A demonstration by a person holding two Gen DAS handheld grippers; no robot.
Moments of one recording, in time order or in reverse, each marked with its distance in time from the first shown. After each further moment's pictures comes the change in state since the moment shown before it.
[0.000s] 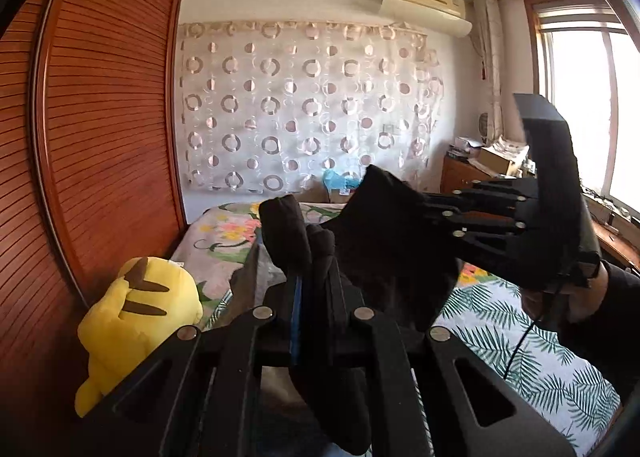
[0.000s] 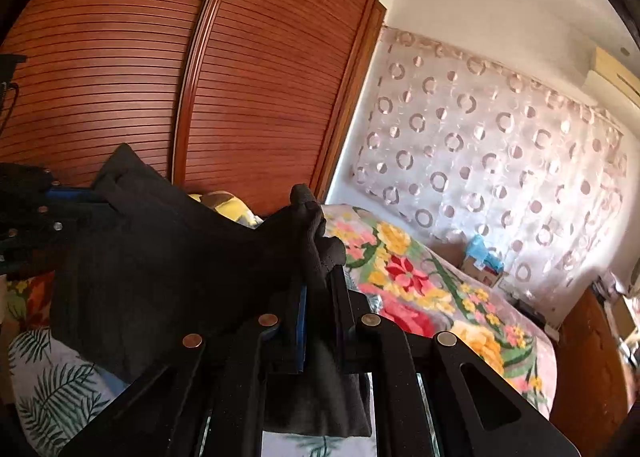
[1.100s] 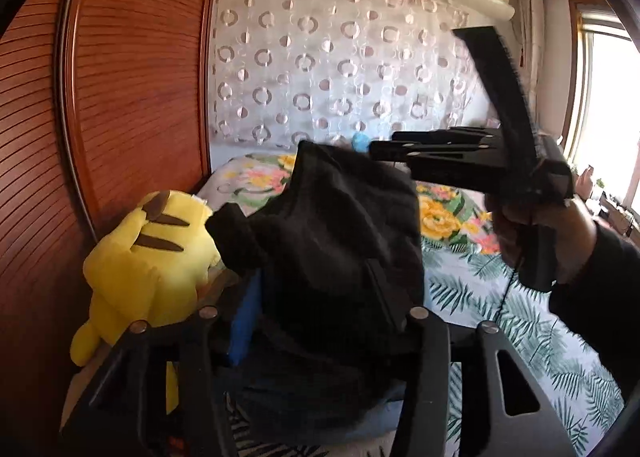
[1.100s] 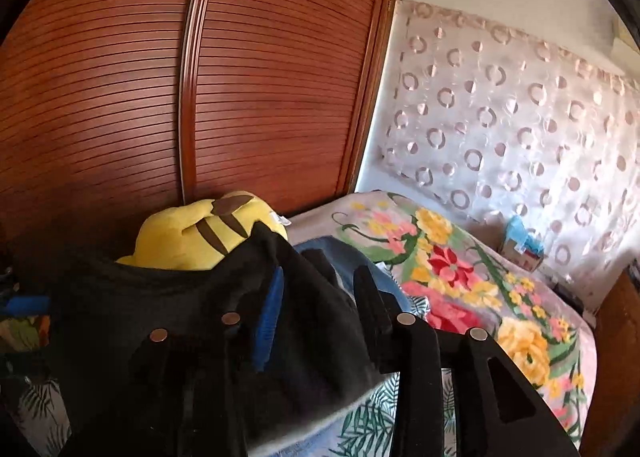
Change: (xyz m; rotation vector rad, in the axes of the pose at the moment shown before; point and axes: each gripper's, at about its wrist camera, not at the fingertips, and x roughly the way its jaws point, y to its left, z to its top) left arm 0.023 0.027 -0.054 -0.100 0.152 0.083; right arm 0.068 -0.029 0.003 0.077 0.068 0.114
